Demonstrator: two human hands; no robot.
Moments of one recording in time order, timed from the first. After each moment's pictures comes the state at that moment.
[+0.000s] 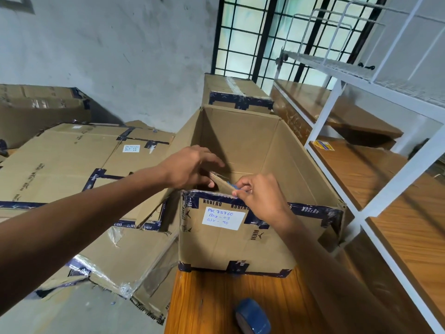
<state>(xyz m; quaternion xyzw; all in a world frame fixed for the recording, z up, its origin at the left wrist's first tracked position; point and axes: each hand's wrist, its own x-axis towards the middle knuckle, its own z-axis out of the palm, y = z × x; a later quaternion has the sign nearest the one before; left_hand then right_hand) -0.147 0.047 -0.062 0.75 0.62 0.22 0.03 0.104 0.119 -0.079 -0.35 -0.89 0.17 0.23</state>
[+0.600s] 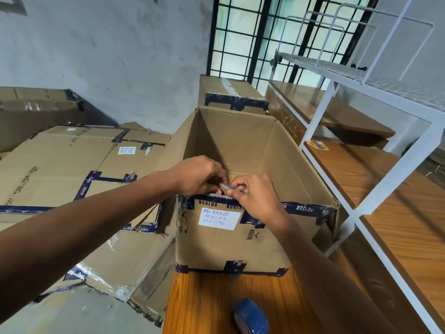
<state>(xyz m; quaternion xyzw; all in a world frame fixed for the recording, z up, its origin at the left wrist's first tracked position) -0.114 0.051 -0.057 0.82 0.55 0.16 0.02 0.104 0.121 -0.081 -0.36 -0.88 0.18 0.25</state>
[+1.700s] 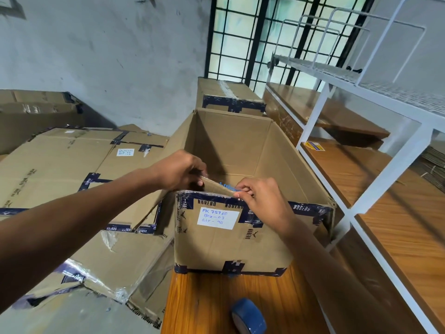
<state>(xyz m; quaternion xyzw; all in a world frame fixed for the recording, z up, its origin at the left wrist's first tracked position) -0.146 0.038 -0.057 0.77 0.60 0.21 0.05 0.132 0.123 -0.078 -0.28 -0.92 0.10 0.26</state>
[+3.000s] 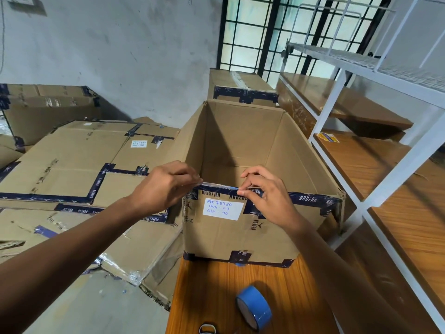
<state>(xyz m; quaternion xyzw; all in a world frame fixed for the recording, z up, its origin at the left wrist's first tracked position) -0.133 -0.041 -0.107 0.76 0.57 0.28 -0.13 0.143 0.130 -0.108 -0.16 -0.91 0.17 0.33</state>
